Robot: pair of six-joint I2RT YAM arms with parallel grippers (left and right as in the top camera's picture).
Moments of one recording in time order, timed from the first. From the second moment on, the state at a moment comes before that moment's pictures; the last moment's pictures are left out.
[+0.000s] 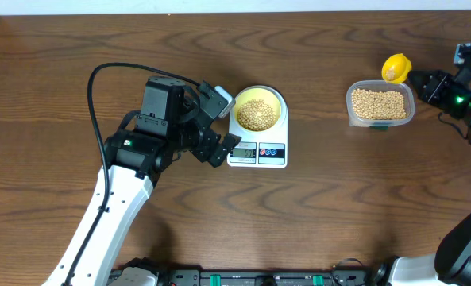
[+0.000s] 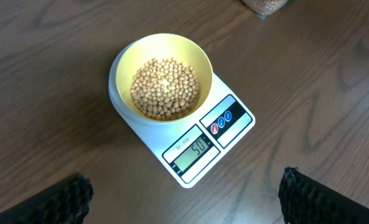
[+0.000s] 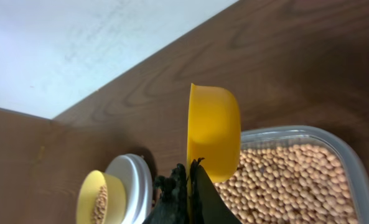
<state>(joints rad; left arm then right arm) -0.30 1.28 1.12 -0.73 0.41 0.33 -0.44 1.63 1.17 -0.31 -0.82 0.20</state>
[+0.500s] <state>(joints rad) -0.30 1.28 1.12 -0.73 0.41 0.33 -0.27 1.49 1.17 -0.49 -0.37 -0.03</state>
